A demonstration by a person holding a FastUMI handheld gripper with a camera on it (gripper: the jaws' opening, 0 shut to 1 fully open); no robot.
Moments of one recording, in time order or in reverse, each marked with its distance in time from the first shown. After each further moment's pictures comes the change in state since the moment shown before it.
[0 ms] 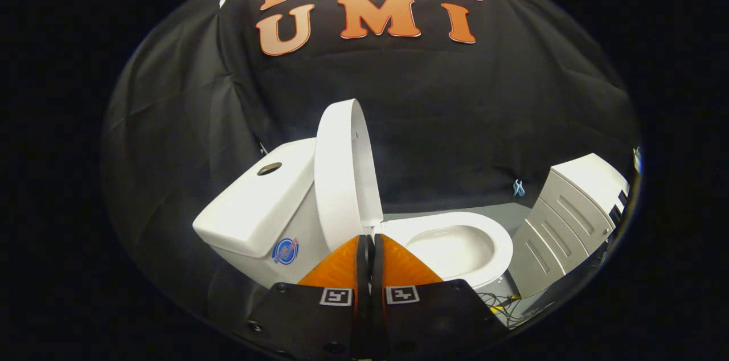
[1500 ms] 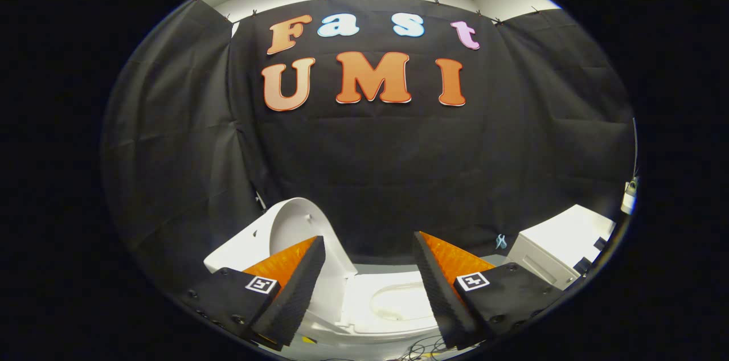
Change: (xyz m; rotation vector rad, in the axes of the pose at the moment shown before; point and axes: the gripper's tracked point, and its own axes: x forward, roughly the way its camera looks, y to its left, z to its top) arm -0.087 -0.091 0.142 -0.068 -0.292 -0.036
